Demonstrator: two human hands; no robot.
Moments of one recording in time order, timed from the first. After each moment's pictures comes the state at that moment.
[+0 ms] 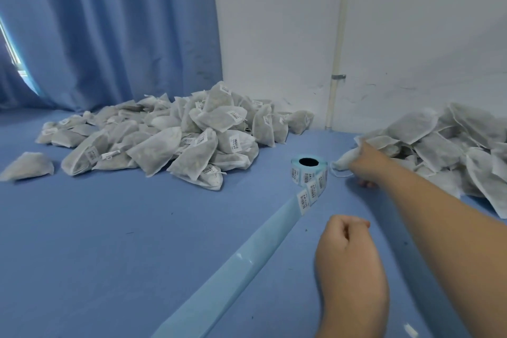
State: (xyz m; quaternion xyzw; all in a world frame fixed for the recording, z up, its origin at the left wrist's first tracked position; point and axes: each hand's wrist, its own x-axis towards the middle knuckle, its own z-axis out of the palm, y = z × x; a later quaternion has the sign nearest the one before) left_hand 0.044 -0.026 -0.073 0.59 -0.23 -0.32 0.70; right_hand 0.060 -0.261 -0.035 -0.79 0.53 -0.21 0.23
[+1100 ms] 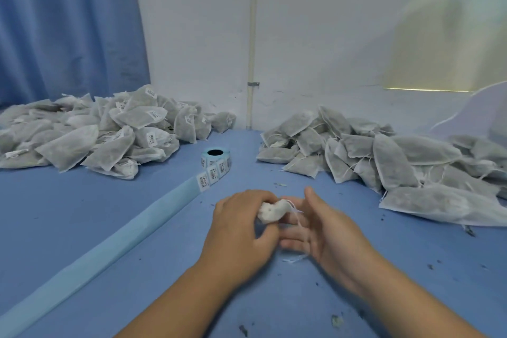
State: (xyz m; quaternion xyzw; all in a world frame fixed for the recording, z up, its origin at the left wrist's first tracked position) left_hand 0.002 0.019 -0.063 0.61 -0.64 0.04 0.47; right_hand -0.140 -0.052 -0.046 -0.52 0.29 -0.33 0.73
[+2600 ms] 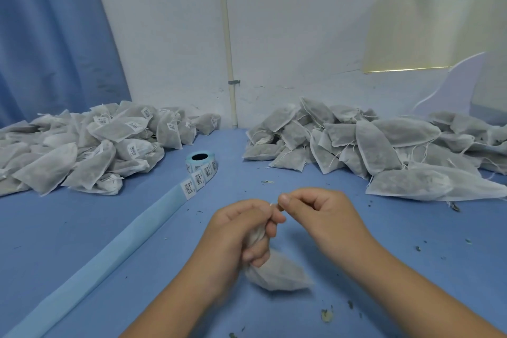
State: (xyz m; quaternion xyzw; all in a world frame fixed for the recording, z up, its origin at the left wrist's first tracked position) left_hand -0.019 0.029 -0.034 0.39 -0.48 -0.49 0.62; right_hand -0.163 -0.046 -0.031 -0.73 0.31 -0.43 0.43
